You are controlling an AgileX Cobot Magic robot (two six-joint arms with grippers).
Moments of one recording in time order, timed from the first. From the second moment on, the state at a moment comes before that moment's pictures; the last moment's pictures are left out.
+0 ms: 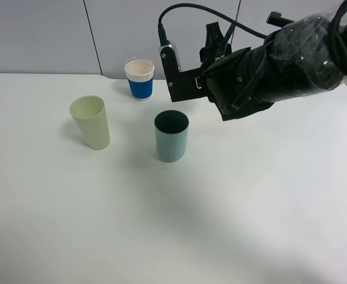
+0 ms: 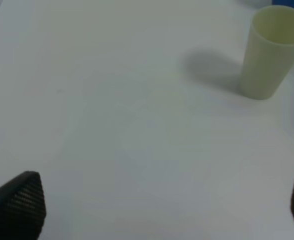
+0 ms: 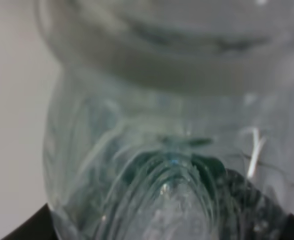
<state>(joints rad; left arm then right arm) -0.02 0.00 -0.50 0.04 1.06 -0.02 0.79 1.83 -1.04 -1.60 0.73 0.22</state>
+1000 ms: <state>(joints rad) -0.02 0.00 -0.50 0.04 1.06 -0.02 0.79 1.83 -1.04 -1.60 0.78 0.08</state>
